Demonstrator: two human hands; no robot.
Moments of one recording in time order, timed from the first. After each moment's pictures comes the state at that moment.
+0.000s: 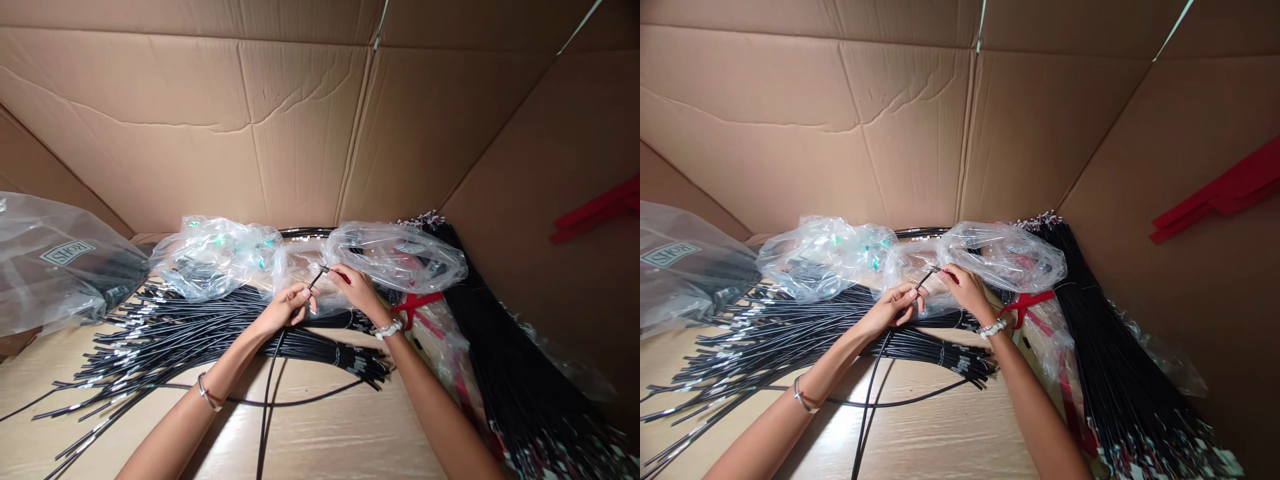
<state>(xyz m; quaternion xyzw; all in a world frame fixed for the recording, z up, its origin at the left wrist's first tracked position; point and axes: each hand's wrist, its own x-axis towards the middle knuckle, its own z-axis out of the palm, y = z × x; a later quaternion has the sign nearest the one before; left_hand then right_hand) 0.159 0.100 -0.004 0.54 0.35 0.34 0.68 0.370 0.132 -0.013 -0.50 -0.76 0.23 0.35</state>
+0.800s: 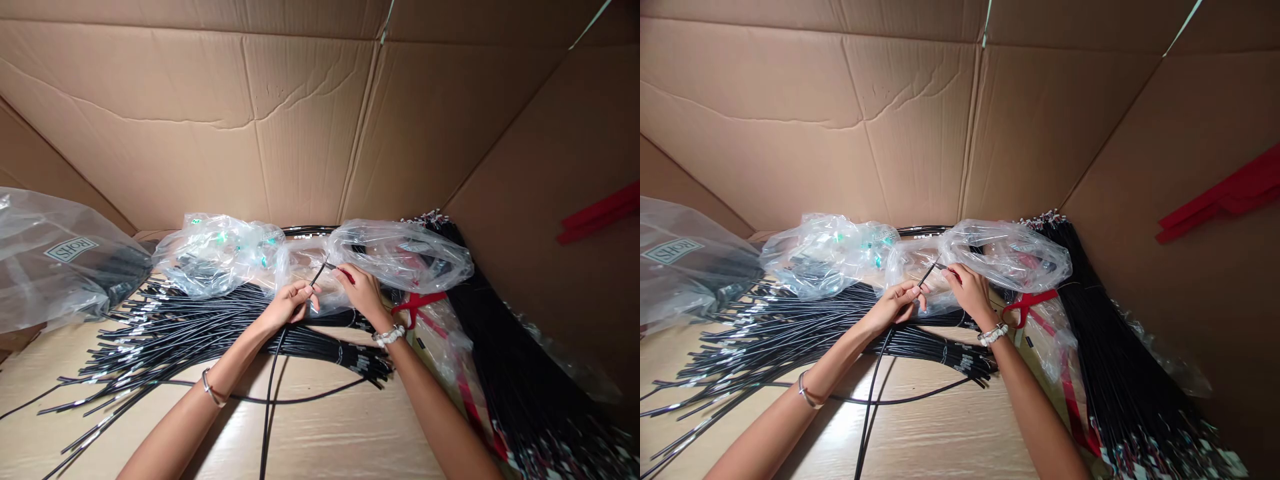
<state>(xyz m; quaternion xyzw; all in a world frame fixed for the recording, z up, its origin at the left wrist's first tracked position) 0.160 0.101 -0.001 0.53 0.36 0.34 0.69 0.364 0.120 -0.015 -0.55 -0.73 0.15 0.37</state>
